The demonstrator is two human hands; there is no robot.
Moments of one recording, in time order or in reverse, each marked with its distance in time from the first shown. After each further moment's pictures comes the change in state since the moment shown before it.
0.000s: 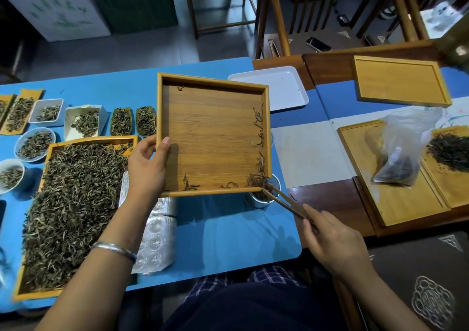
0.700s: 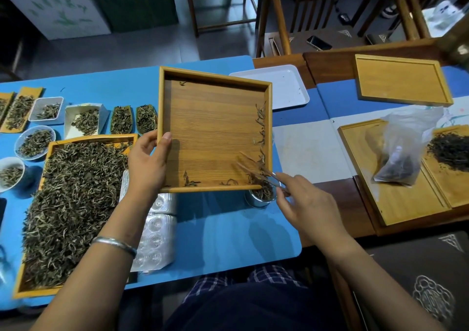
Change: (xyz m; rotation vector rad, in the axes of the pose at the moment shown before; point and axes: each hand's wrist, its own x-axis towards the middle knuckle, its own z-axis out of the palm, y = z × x) left_hand 0.000 0.008 0.002 0.008 -0.003 0.005; right_hand 0.061 -0.038 -0.006 0.043 0.011 -0.116
